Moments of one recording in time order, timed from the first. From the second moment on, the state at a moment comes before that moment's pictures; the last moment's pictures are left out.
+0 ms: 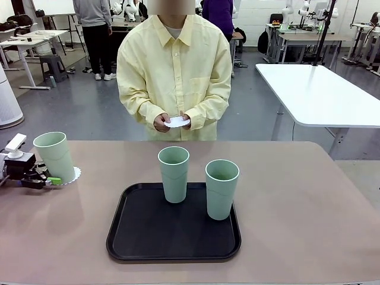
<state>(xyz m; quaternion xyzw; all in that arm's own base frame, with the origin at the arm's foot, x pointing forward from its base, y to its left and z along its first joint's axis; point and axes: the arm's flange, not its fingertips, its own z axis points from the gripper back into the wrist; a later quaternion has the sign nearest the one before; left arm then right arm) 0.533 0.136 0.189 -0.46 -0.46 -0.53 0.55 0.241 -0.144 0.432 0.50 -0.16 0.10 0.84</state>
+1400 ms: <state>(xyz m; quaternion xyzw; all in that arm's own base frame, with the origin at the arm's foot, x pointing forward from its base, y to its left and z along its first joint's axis) 0.525 0.177 0.181 -0.47 -0.46 -0.52 0.54 0.241 -0.144 0.432 0.50 -0.16 0.10 0.84</state>
